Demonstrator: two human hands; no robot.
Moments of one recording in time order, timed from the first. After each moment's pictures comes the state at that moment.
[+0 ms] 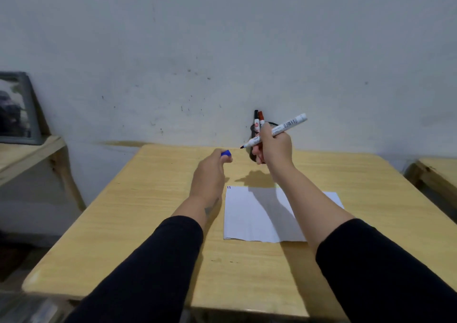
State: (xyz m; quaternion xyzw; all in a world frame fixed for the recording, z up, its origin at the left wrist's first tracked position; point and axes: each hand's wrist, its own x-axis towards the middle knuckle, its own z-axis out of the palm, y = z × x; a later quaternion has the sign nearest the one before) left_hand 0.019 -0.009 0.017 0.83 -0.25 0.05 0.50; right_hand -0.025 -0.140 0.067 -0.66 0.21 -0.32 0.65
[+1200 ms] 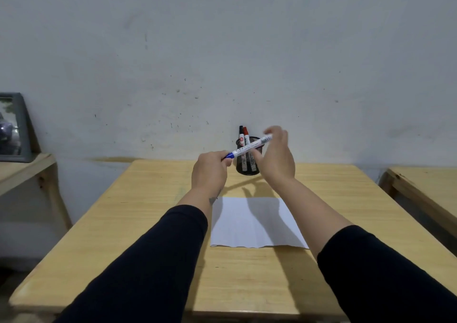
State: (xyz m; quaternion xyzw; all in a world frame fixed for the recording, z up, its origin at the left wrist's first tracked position) left_hand 0.005 -0.036 0.062 0.85 -0.26 0.08 0.45; right_hand -0.063 -0.161 0.078 -0.86 0.24 -0.37 0.27
